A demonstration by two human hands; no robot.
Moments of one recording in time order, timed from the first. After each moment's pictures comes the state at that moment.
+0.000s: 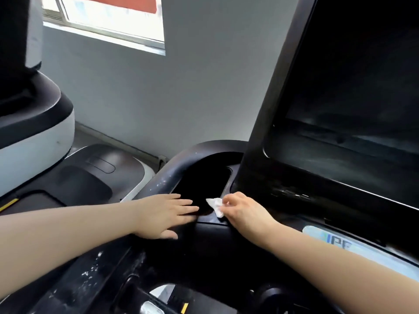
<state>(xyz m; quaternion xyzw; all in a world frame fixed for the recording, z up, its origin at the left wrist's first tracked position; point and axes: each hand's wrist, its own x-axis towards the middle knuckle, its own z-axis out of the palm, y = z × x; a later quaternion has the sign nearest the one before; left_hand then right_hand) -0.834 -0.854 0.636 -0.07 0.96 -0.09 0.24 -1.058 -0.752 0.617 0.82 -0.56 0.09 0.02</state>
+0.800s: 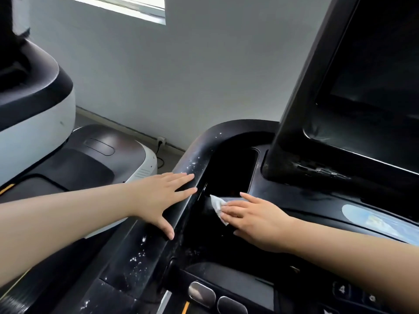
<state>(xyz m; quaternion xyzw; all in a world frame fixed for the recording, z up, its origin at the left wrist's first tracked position) -0.758 -0.883 0.642 -0.15 0.96 -0.01 0.25 -0.987 -0.743 0.607 0.87 -0.49 -0.09 0.04</state>
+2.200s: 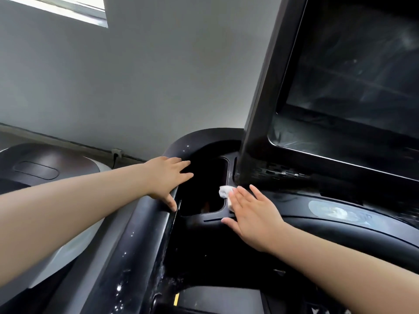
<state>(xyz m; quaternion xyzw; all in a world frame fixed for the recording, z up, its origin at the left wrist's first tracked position) -0.848 -0.938 0.662 -0.08 0.96 -0.14 0.23 -0.994 -0.742 0.623 0.65 -0.74 -0.18 0.07</state>
